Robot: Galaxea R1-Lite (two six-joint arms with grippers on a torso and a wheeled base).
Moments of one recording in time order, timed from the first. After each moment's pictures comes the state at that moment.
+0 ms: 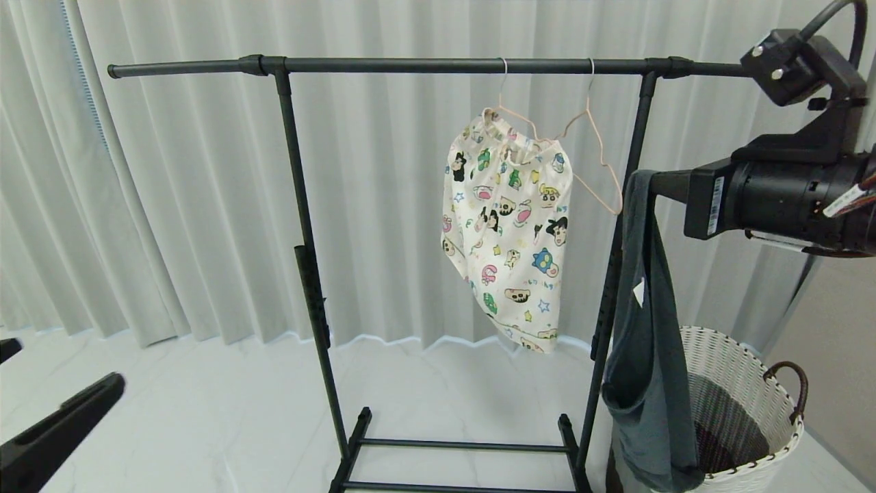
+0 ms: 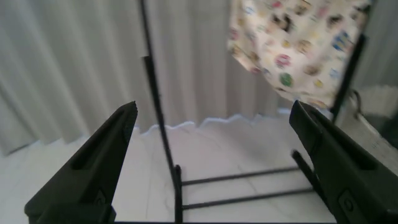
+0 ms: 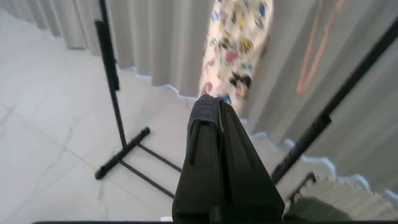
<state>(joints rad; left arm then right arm) -0.23 0.65 -0.46 -0.11 -0.05 0.11 0.62 1.43 -1.19 -0.10 -0.03 0.00</state>
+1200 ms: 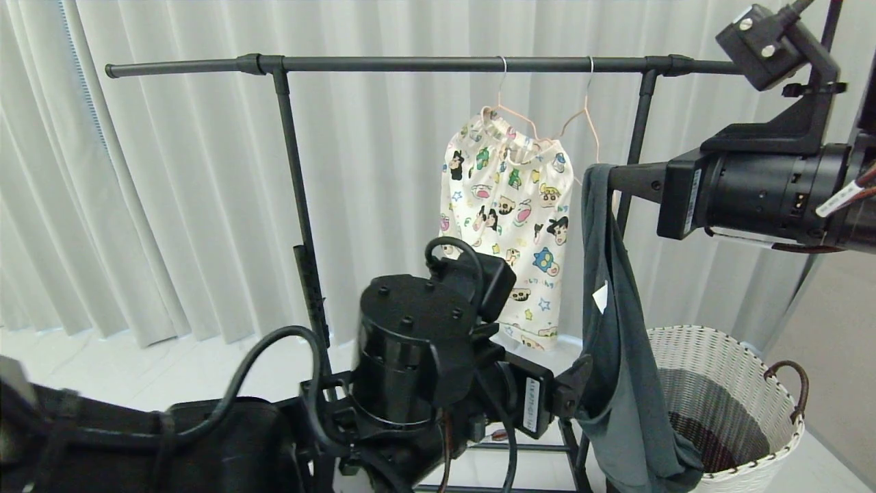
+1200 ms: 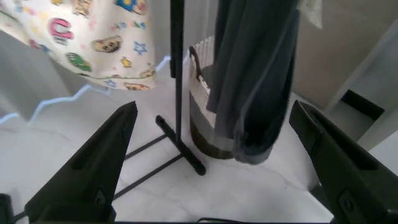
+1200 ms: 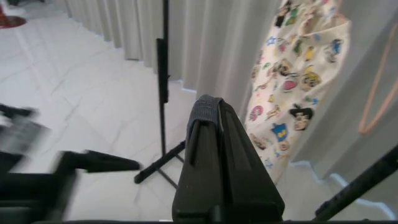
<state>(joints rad) -0.96 1.80 -0.85 -0.66 0.16 -0.21 0.70 1.47 -1.22 -0.13 0.11 0.03</state>
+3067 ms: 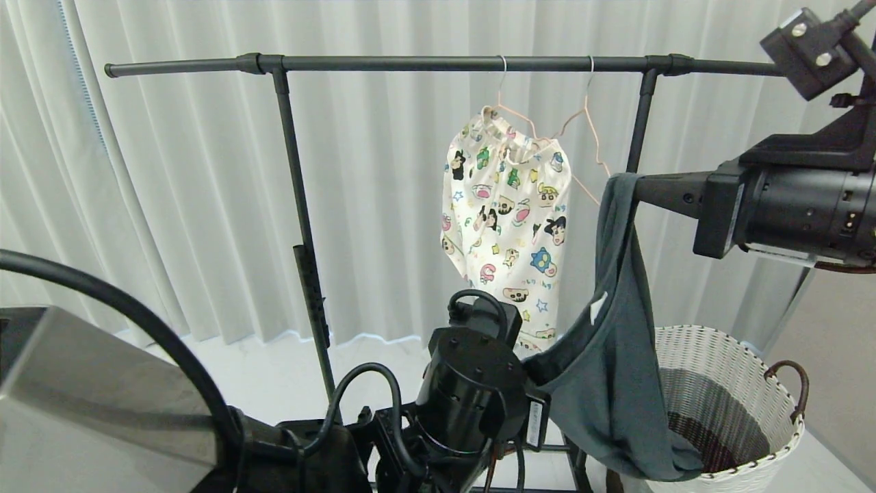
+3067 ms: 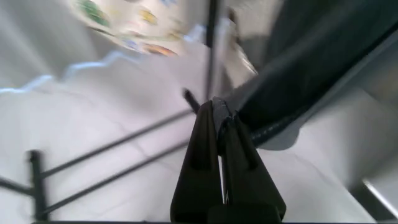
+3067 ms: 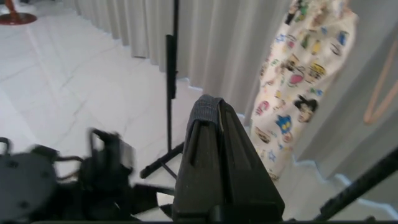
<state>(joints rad) -0.97 1.95 -0.85 -0.70 0.34 -0.24 0.69 1.38 -1.14 -0.13 0.11 0.03</state>
